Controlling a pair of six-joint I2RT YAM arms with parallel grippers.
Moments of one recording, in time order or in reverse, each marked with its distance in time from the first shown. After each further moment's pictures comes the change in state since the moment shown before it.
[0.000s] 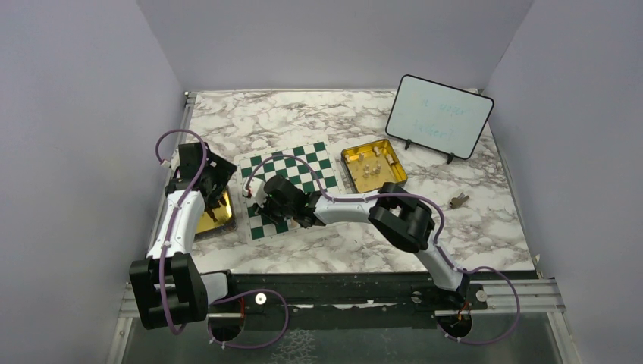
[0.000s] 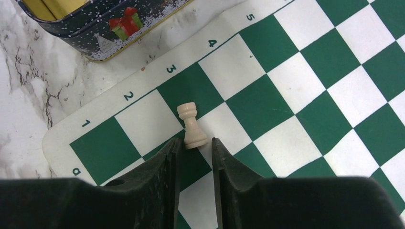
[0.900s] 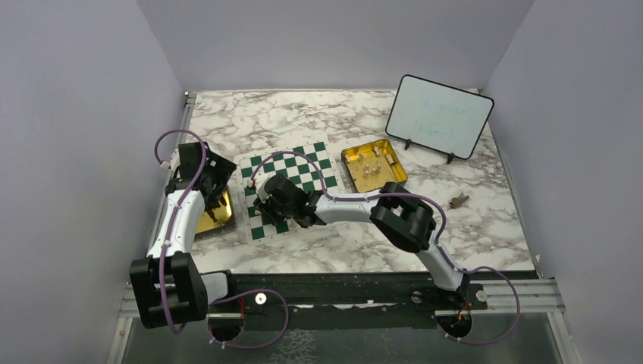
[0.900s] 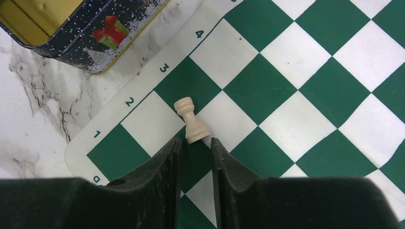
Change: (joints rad) left arm 0.000 0.003 0.001 0.007 -0.007 -0.033; right arm -0.003 -0.011 0.000 -0.031 0.023 0.218
